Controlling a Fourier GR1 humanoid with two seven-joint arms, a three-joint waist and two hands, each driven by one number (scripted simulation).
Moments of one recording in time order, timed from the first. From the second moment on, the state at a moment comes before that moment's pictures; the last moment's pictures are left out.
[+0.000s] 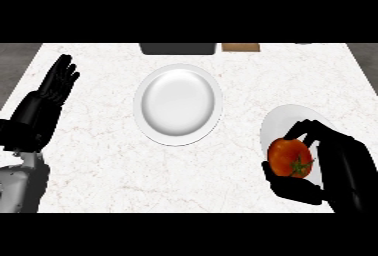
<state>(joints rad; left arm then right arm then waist) -0.26 0.28 0.10 -1.62 0.05 -0.08 0.12 -0.06 -0.24 0.27 -2.11 0.96 0.09 0.61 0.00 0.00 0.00</state>
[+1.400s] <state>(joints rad) -0.33 0.24 0.09 -1.58 0.02 -0.10 0.12 -0.99 0.00 0.41 -0.90 0.70 -0.33 0.67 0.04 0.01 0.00</state>
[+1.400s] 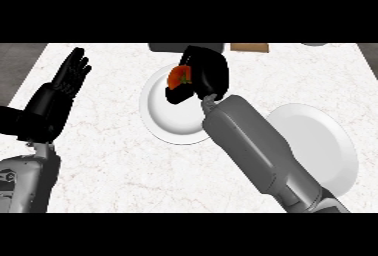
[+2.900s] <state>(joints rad) -0.34 0.23 0.08 -1.59 0.01 -0.10 0.14 -1.06 0.00 0.29 -0.61 0.00 -0.79 0.10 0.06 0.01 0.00</state>
